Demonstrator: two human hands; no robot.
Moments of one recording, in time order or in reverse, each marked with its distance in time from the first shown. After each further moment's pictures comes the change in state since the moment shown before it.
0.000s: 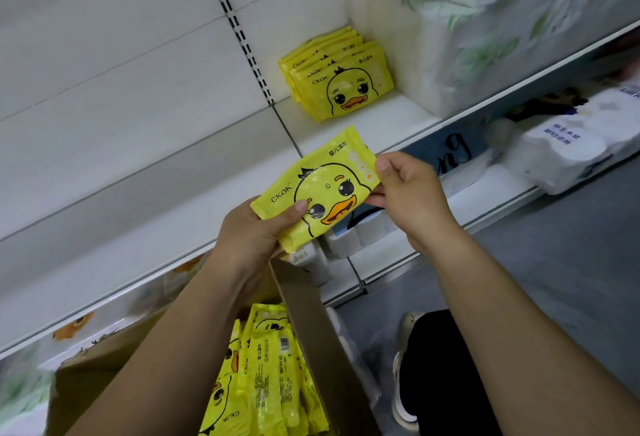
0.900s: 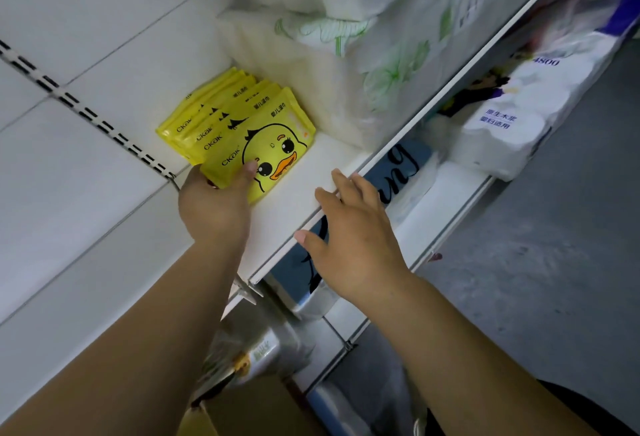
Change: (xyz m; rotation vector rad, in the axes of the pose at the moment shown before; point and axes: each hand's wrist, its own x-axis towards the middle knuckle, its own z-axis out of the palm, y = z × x) left_hand 0.191 0.025 0.118 0.497 0.280 0.529; right_hand 0.067 0.014 -0.022 -0.957 0.051 -0.066
